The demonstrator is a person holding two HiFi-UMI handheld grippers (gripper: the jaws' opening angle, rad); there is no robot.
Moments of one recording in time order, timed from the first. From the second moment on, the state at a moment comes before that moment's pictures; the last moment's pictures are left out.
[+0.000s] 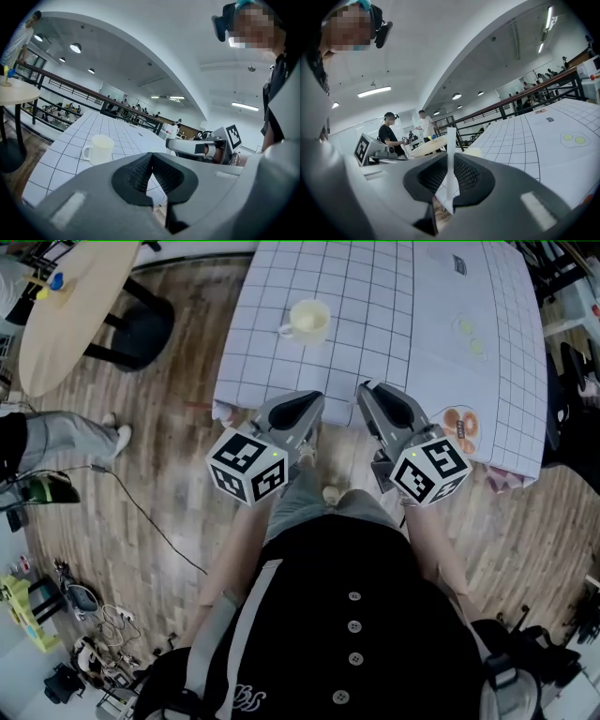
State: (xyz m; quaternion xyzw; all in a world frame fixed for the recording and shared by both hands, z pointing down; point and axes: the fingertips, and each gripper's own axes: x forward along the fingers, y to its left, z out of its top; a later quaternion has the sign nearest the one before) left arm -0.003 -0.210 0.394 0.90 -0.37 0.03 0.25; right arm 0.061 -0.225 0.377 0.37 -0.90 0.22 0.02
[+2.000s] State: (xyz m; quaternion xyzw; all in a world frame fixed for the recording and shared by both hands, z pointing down) left arm -0.072 -0.375 0.431 0.90 -0.32 0.03 0.28; right arm -0.021 -0.393 0.434 0.42 -0.87 0.25 0.08
